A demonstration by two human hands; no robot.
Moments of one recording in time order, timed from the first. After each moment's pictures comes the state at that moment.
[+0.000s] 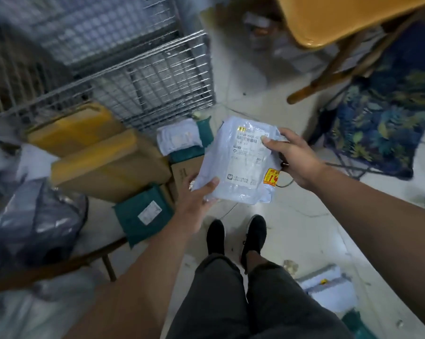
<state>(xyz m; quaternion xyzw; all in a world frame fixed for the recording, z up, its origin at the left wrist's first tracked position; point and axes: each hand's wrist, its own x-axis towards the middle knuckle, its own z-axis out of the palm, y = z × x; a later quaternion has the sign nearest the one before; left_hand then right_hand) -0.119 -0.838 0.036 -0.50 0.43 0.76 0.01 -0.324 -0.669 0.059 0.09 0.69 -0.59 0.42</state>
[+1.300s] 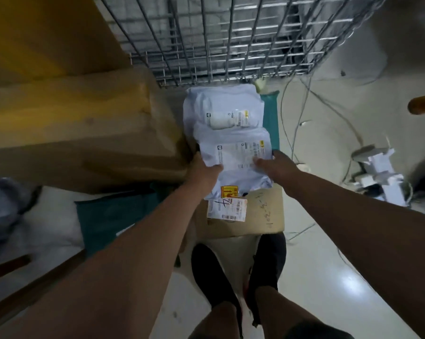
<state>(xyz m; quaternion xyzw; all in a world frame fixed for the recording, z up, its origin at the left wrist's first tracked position) -0.162 -1.084 -0.416 -0.58 0.55 0.59 0.09 -0.315 -0.954 -0.411 -0.02 0.80 -0.32 0.51</state>
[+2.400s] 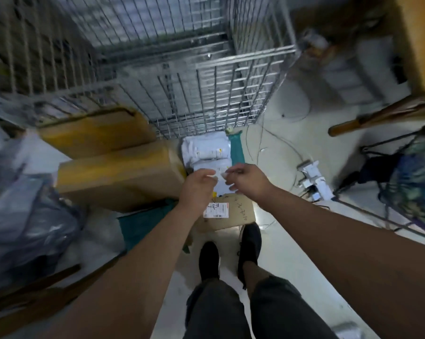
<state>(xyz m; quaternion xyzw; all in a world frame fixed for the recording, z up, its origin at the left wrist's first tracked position) -0.161 -1.046 -0.095 -0.52 0.58 0.62 0.04 -0.283 -0.940 -0.069 -0.06 0.77 -0.37 0.51</state>
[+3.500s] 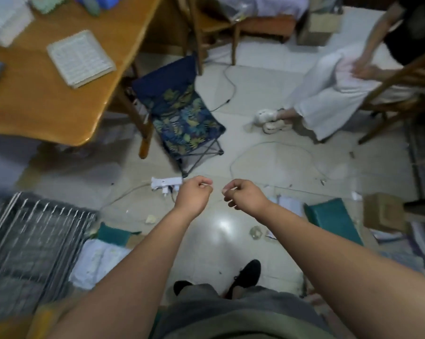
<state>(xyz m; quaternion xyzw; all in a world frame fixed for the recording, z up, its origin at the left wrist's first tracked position) -0.184 -0.566 0.165 0.01 0.84 0.43 0.34 -0.101 -0.415 0.168 0.35 0.72 -0.58 0.17</state>
